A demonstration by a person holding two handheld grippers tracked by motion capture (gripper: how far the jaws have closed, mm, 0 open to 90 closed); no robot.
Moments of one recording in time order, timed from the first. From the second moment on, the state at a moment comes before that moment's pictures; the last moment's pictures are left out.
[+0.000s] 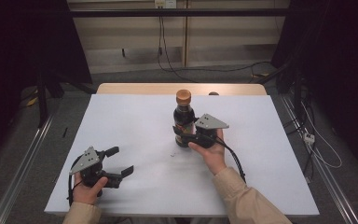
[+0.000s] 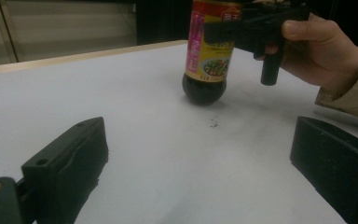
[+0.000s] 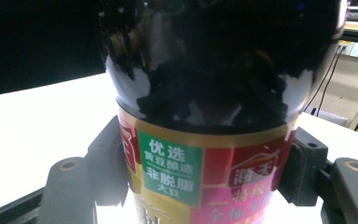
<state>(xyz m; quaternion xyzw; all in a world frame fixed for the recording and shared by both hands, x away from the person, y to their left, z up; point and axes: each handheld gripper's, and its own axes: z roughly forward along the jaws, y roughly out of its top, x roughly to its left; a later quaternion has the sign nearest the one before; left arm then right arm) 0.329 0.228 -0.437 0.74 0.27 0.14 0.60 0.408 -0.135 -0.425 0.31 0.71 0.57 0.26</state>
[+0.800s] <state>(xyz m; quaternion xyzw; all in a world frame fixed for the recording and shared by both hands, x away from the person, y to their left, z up) 0.327 0.229 -0.437 0.74 0.28 0.14 0.60 0.428 -0.118 -0.433 0.32 0.70 0.58 0.26</state>
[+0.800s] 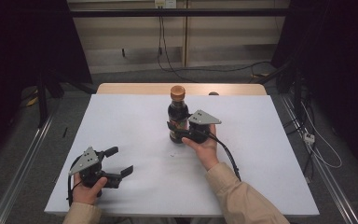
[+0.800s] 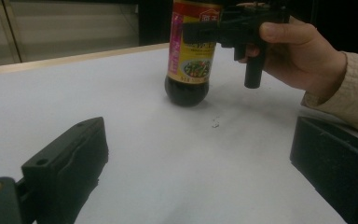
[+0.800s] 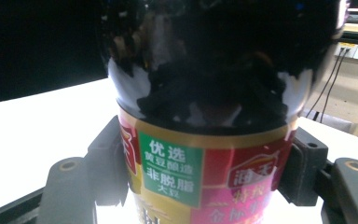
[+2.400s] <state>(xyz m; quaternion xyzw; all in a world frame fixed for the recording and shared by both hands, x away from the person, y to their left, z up) 0.329 0.226 -0.440 0.74 0.28 0.13 0.59 0.431 -0.127 -0.432 0.33 0.73 0.56 0.22</state>
